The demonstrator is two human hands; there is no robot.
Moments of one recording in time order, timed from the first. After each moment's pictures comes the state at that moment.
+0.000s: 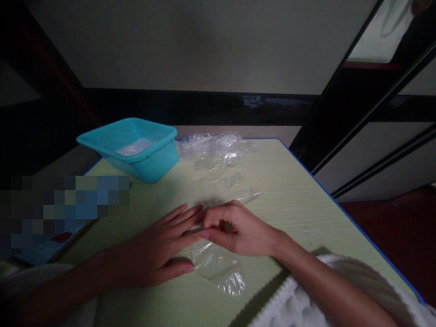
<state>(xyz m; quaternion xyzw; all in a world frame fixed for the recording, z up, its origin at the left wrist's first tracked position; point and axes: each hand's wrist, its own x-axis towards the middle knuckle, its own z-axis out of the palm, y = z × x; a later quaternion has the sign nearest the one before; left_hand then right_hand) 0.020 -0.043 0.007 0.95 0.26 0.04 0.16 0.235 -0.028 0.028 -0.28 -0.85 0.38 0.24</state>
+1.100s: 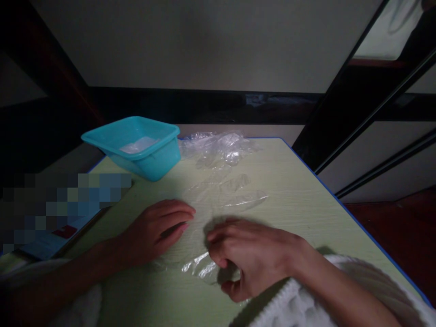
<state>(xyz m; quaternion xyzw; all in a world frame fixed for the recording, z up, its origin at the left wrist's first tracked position) 0.015 -0.033 0.004 0.91 0.28 0.29 0.08 0.240 -0.043 0.035 -0.20 -0.93 0.31 0.02</state>
